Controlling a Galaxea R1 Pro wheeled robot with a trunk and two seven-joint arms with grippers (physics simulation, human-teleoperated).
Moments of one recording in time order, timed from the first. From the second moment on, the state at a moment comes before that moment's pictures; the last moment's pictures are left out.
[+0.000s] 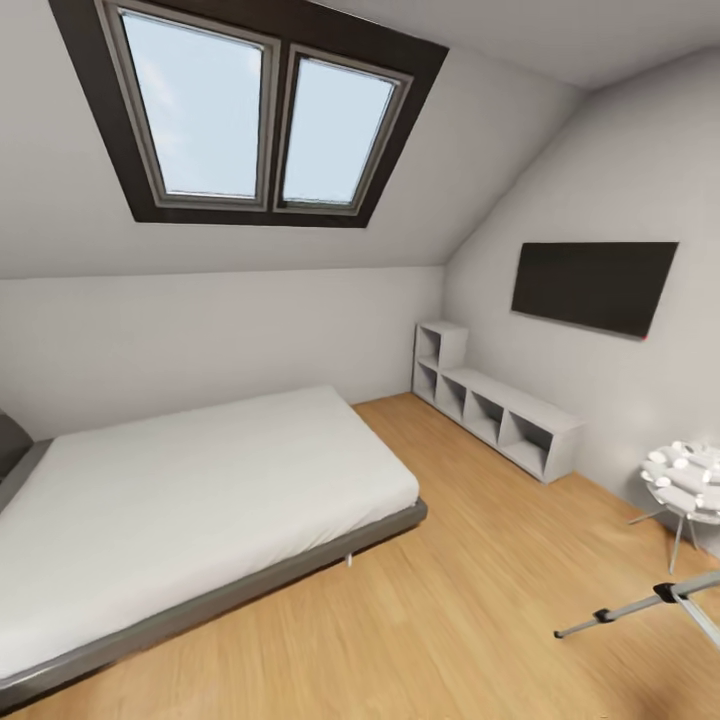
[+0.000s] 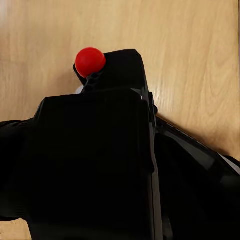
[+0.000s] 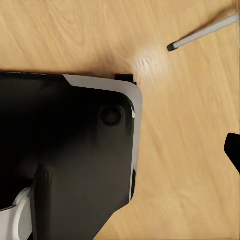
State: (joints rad) left arm -0.19 -0.01 0.13 -0.01 0.42 -0.02 0.07; right arm -0.16 -0.11 -0.34 0.03 0.38 -0.04 0.17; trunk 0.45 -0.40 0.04
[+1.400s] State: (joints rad) left arm -0.19 -0.01 0.13 0.00 0.41 -0.02 0.07; right arm -0.16 -0.12 -0.34 0.03 0.39 -0.04 0.17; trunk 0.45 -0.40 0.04
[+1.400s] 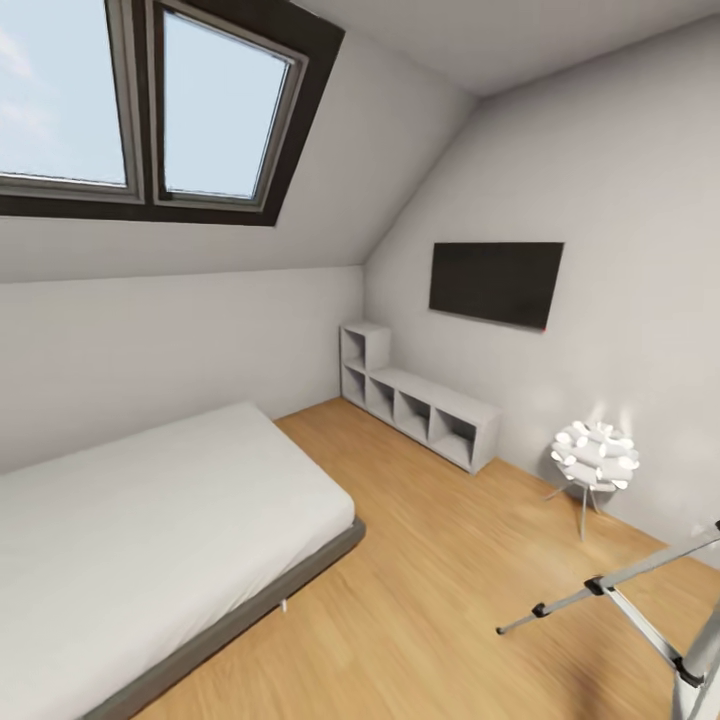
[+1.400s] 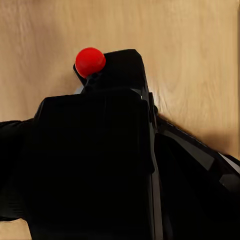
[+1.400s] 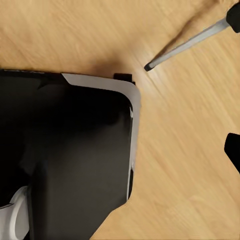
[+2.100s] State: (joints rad) left arm -0.19 -0.01 0.13 0.00 0.41 -0.02 0.07; right arm -0.16 -0.11 -0.34 0.03 0.39 -0.04 0.17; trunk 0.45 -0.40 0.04
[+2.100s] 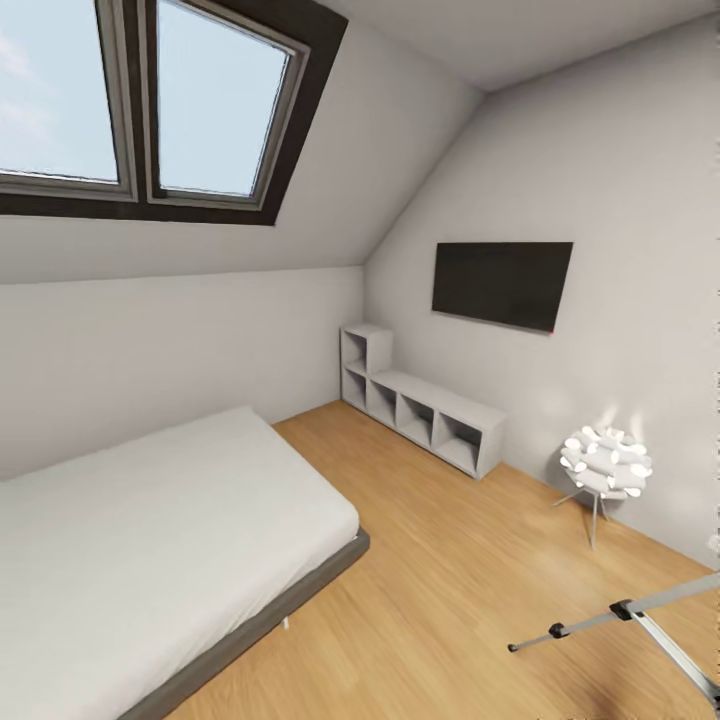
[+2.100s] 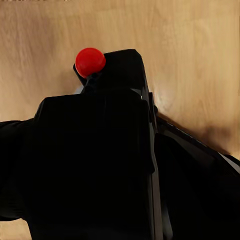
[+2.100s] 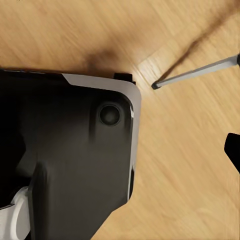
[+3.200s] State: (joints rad) left arm -0.19 -0.01 0.13 0.00 0.42 -0.02 0.07; right arm -0.16 -0.11 -0.34 0.03 0.38 -0.04 0.17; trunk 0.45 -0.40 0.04
